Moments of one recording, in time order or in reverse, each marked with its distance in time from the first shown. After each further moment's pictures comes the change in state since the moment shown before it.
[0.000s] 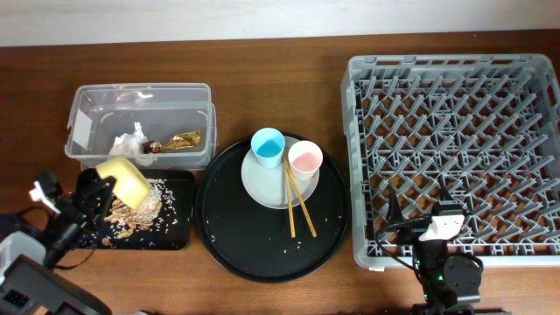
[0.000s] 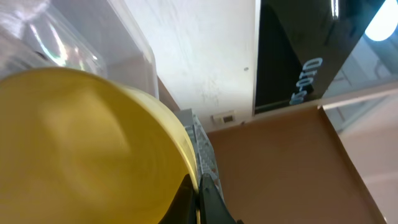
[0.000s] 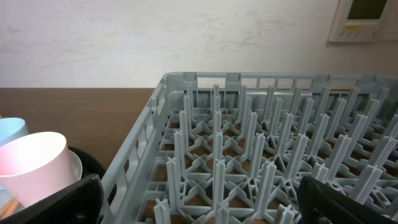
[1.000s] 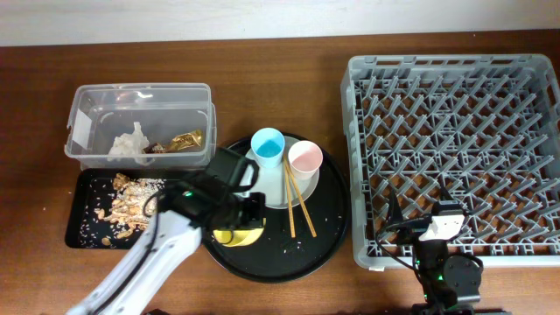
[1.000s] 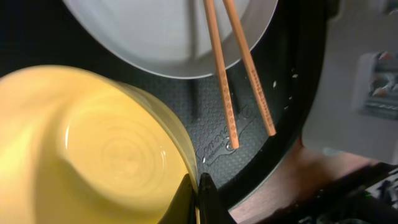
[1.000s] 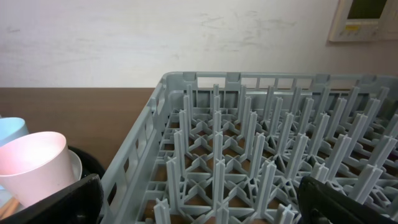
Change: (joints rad) left arm -1.437 -0.302 0.101 -0.072 -1.274 -0.747; right arm 0.000 0.001 0.000 0.000 0.000 0.000
